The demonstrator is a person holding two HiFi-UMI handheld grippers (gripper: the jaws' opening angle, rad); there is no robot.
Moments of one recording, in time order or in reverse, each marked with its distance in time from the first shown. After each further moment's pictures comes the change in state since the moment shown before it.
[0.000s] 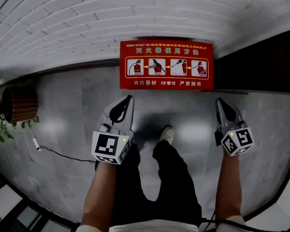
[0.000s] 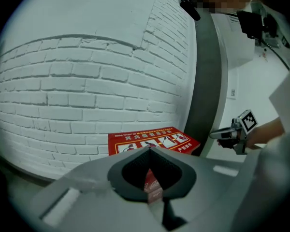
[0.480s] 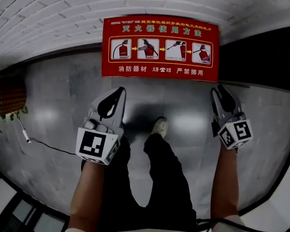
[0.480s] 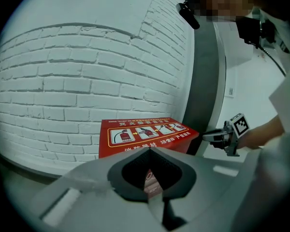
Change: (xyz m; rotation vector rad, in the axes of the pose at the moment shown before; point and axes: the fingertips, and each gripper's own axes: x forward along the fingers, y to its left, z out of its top) left arm 0.028 -0.011 -0.044 -0.049 0.001 -0.013; right arm 0.036 -0.026 -0.056 -0.040 0.004 0.023
